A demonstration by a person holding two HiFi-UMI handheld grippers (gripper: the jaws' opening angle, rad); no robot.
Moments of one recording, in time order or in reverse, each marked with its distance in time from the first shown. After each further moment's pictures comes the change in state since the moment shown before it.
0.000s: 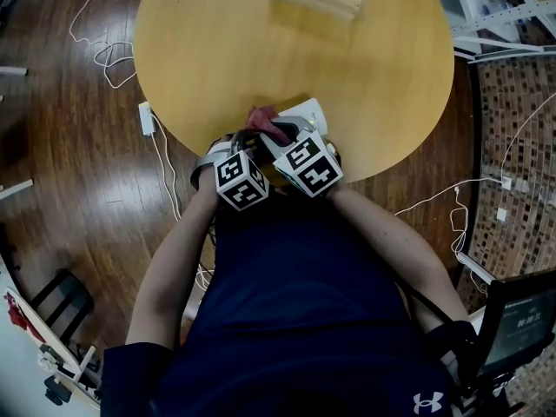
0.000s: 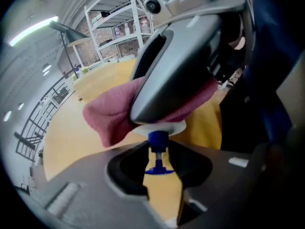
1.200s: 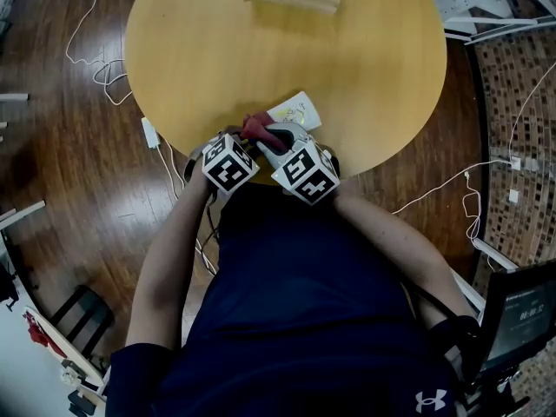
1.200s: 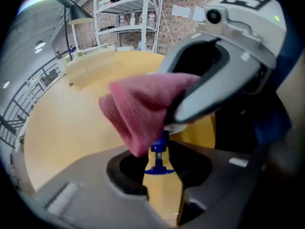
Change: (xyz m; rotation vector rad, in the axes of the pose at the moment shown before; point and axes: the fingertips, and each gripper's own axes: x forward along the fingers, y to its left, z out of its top) left arm 0.001 0.009 -0.004 -0.105 0.043 -0.181; right arm -0.016 0.011 0.006 -0.077 -0.087 -0.036
